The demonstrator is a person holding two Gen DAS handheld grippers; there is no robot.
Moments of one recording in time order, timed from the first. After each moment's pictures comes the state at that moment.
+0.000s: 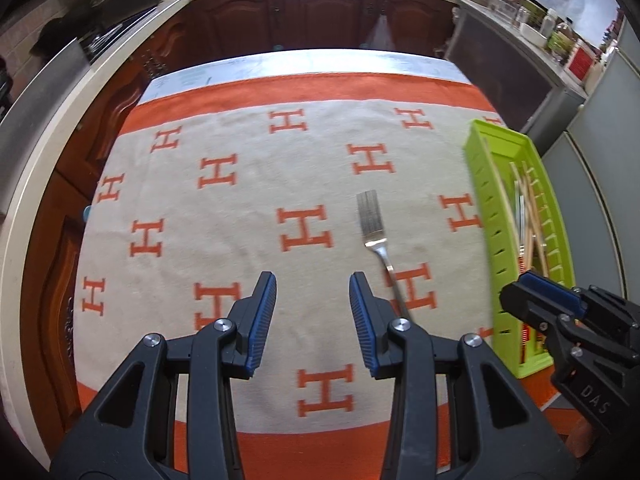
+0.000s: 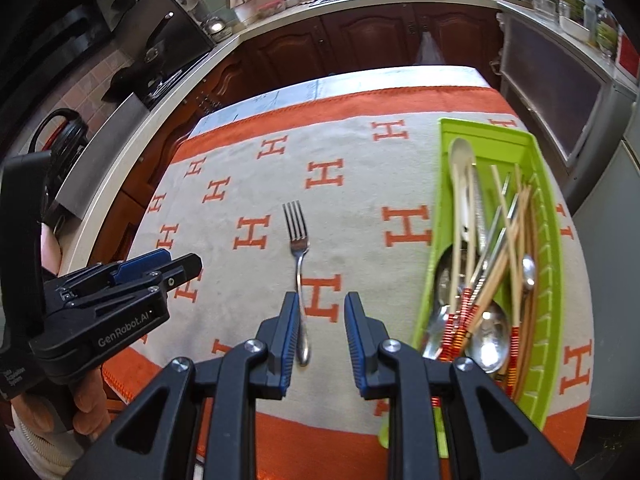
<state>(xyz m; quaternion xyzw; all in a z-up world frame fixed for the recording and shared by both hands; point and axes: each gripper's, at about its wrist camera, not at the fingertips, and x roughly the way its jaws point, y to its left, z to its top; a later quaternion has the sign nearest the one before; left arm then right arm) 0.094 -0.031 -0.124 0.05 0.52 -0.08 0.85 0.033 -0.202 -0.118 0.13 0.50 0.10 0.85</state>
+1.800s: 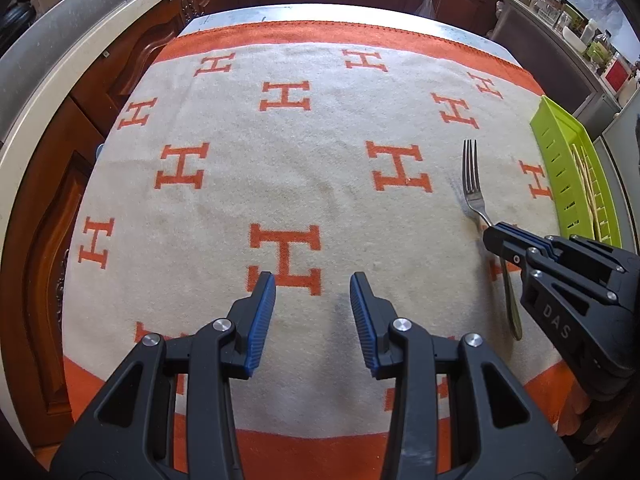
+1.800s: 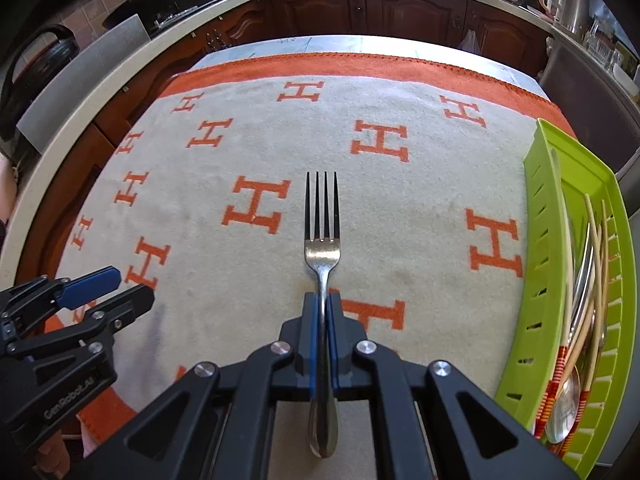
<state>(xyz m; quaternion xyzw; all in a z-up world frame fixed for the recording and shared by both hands) 0.091 0.032 -0.185 0.03 0.55 -0.04 0.83 0.081 -0.130 -0.179 0.03 0.53 0.11 0.84</state>
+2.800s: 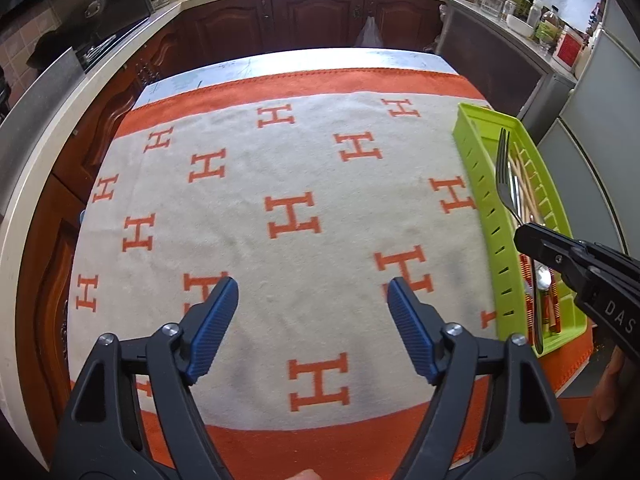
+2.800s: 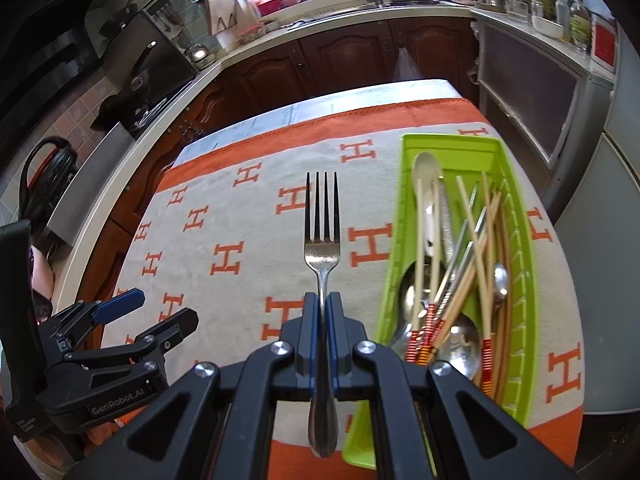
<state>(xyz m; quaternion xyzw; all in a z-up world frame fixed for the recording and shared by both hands) 0.072 -0.051 -0.131 0.07 0.50 -0.10 0.86 0.029 -0.238 -0.118 0.16 0.46 0.06 0.87</state>
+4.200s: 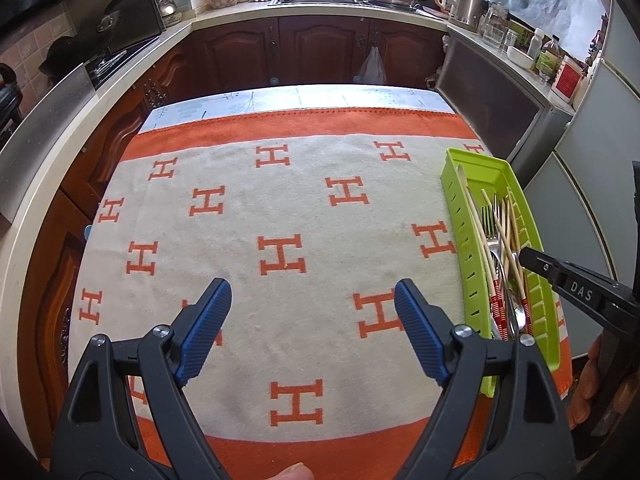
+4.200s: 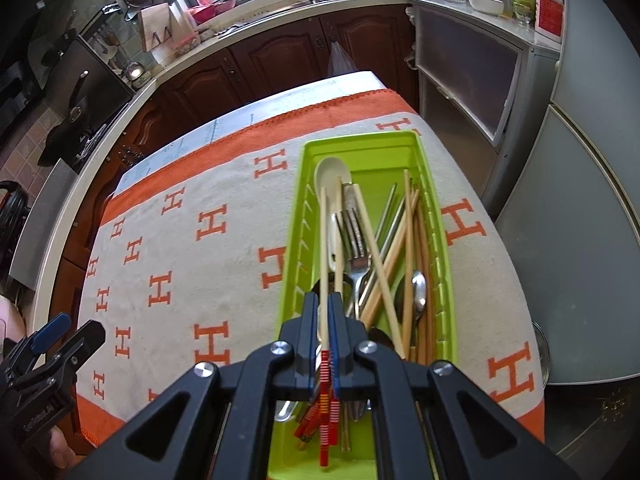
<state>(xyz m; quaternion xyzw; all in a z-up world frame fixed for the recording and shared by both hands) 0.073 -0.062 -0.099 0.05 0.47 -0.08 0.88 0.040 -0.287 -0.125 0.18 0.48 -0.03 0.86</state>
